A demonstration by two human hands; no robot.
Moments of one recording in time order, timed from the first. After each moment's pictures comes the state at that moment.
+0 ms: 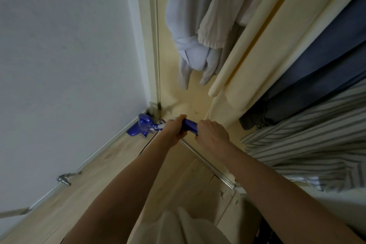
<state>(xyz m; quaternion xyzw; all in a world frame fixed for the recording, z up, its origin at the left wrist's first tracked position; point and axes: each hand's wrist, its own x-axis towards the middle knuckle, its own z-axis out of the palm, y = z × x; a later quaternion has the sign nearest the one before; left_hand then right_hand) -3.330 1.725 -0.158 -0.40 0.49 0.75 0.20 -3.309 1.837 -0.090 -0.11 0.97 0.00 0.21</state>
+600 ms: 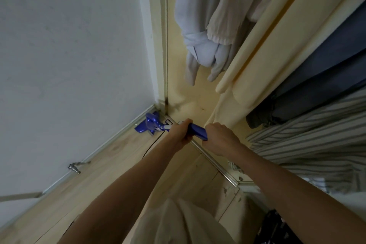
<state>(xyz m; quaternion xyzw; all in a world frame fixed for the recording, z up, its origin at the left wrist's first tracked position) -3.304 1.731 -0.157 -0.42 0.47 0.74 0.21 -3.297 1.853 -0.076 -0.14 0.95 -0.04 0.28</state>
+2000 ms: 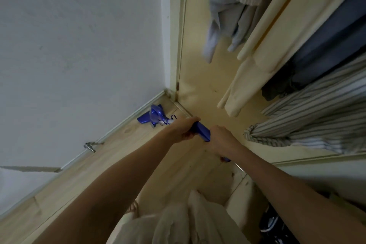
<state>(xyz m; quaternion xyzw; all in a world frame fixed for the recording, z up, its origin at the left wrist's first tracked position) -3.216 1.692 -0.168 -0.33 0.59 0.66 0.31 -3.194 1.828 -0.108 -0.04 0.92 -0.15 0.35</state>
